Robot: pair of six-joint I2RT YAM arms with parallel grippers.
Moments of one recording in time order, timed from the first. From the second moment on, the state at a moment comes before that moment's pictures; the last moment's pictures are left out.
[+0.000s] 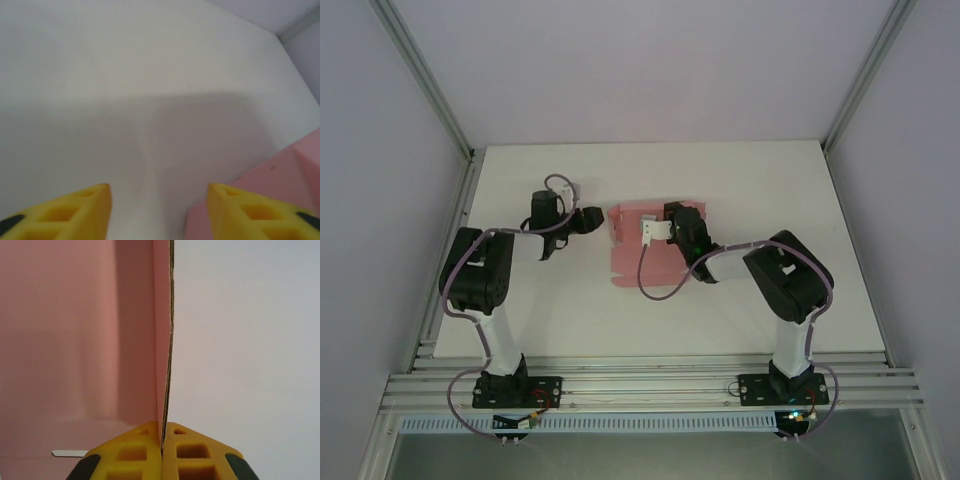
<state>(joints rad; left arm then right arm) -0.15 1.90 0.94 0.46 0.54 -0.35 0.62 1.89 0.87 0.73 0.31 -1.42</state>
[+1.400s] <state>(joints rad) -0.26 1.78 0.88 0.25 0.61 -0.15 0.61 1.87 0.87 0.68 0.33 -1.42</state>
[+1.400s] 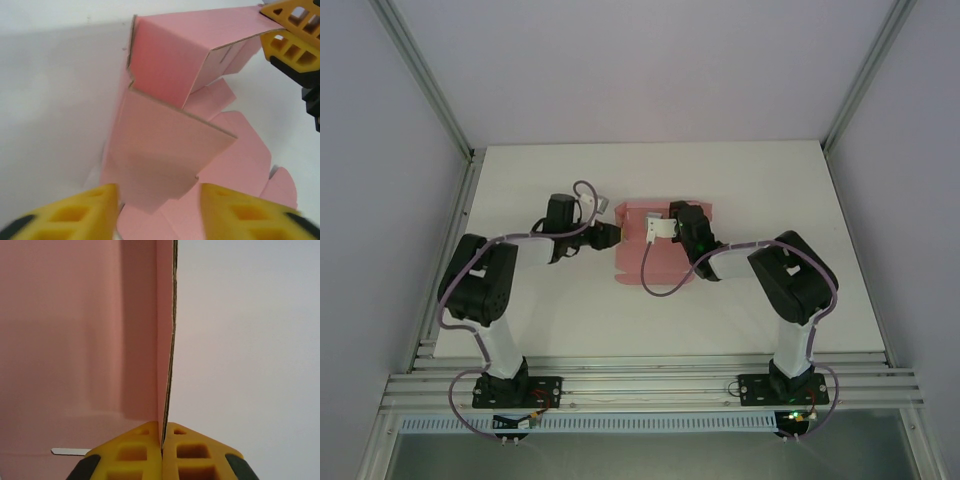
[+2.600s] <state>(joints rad) -0.37 1.96 1.10 0.19 0.64 -0.05 0.53 1.77 0.86 0.51 0.25 -1.31</state>
